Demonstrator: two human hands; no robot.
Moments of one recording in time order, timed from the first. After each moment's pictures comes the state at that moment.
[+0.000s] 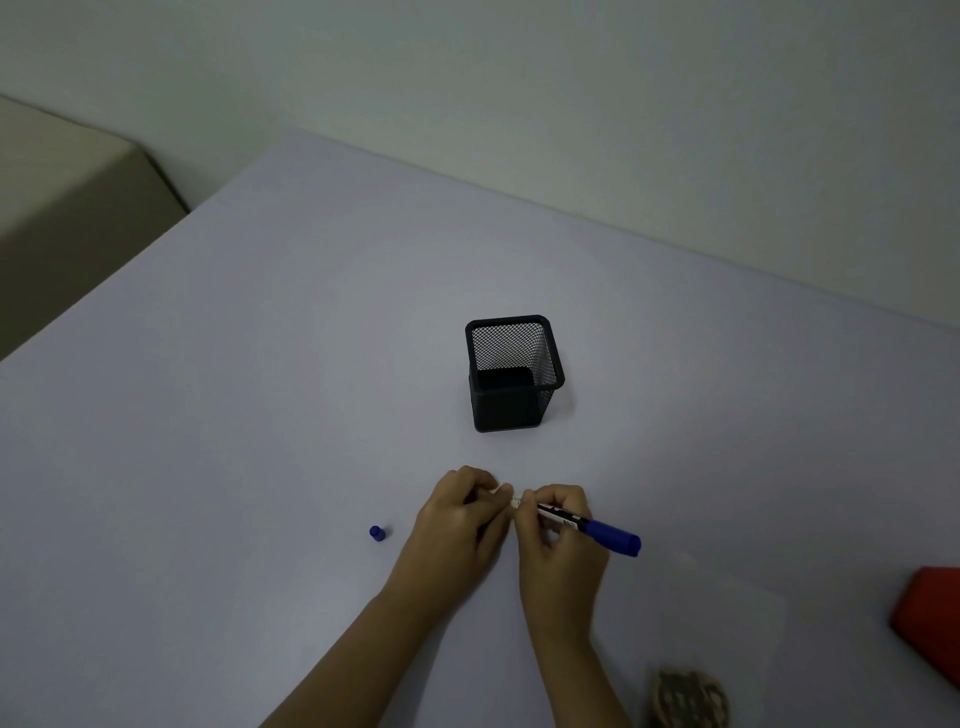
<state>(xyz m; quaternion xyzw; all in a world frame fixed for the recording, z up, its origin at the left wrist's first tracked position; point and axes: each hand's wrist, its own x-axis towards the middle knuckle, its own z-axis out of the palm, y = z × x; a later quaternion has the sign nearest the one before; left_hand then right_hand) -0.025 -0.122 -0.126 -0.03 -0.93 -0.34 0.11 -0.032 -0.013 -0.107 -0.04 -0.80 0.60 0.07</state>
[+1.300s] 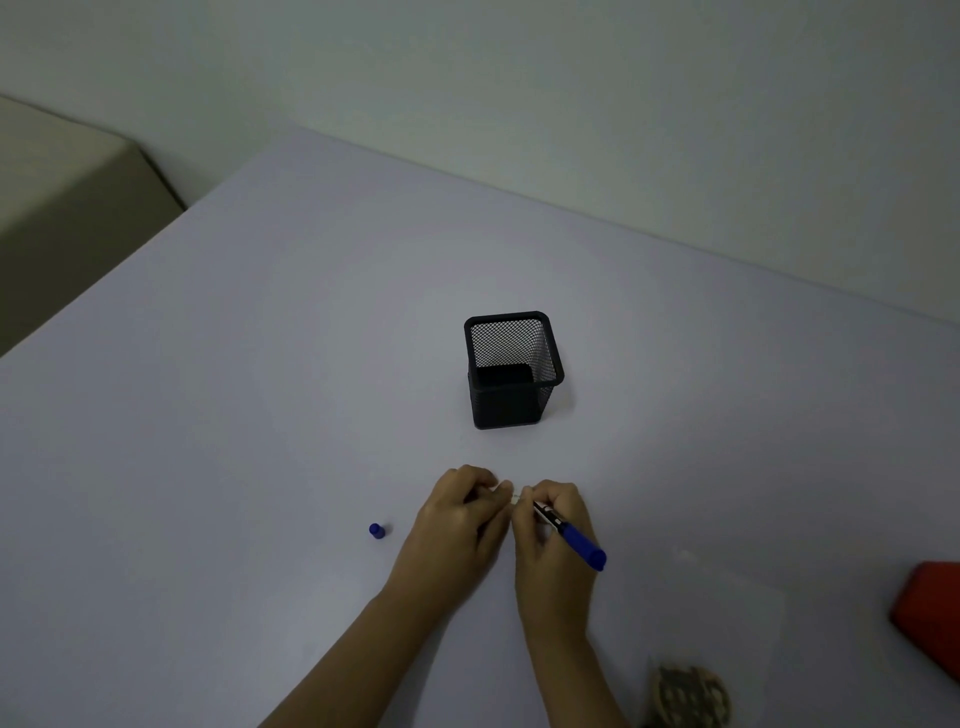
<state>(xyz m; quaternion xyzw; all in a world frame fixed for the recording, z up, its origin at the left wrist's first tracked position) -0.024 -0.120 -0.128 -0.03 -0.93 -0.34 0.13 -0.031 -0.015 -0.113 -0.01 -0.80 0.60 0.06</state>
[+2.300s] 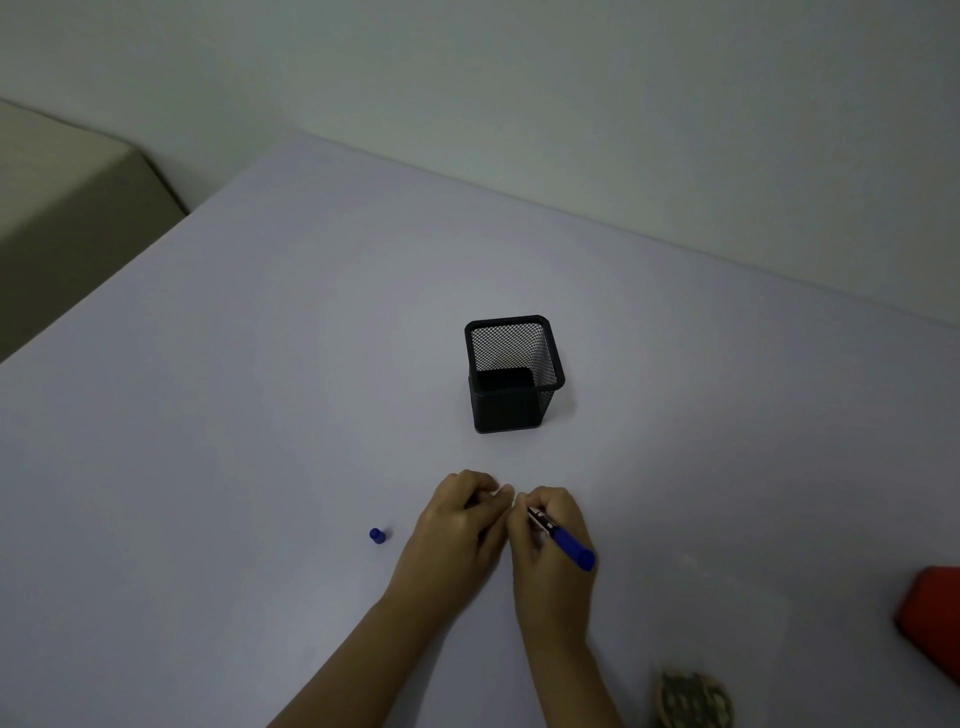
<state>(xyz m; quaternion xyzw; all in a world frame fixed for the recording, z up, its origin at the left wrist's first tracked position) -0.022 -0.122 -0.130 -0.04 -0.93 -0.33 0.14 -0.030 -0.015 -0.117 -0.02 -0.81 0.58 0.04</state>
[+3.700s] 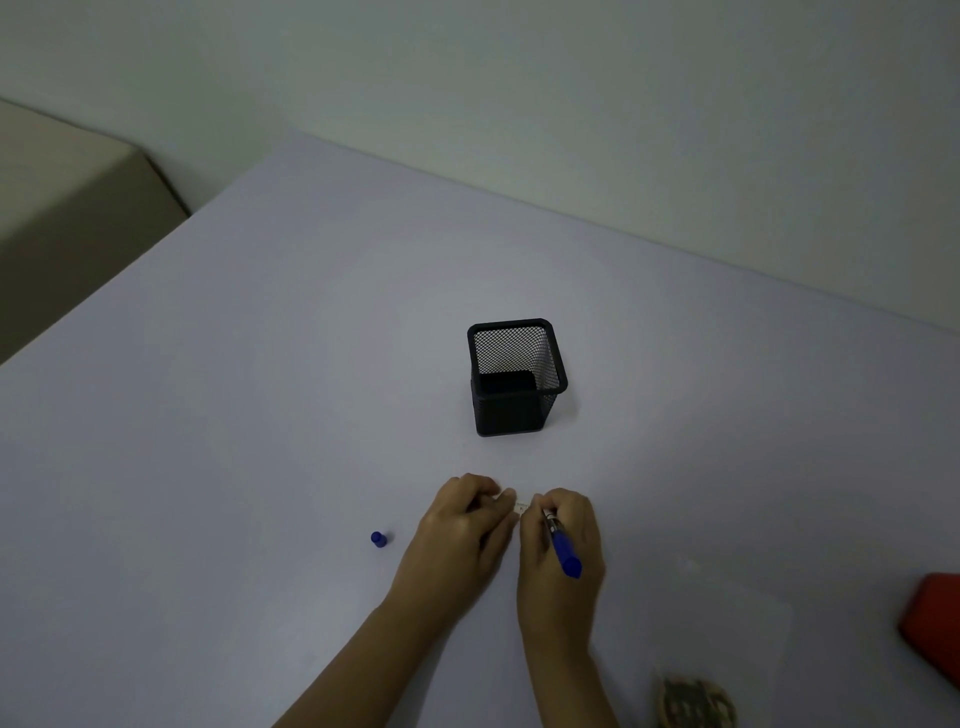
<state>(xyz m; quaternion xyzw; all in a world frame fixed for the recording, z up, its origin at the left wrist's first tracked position) -0.023 -0.121 -0.129 -0.03 -0.94 -0.33 0.13 -0.033 -0.016 -0.118 0.02 -0.85 0.50 0.15</state>
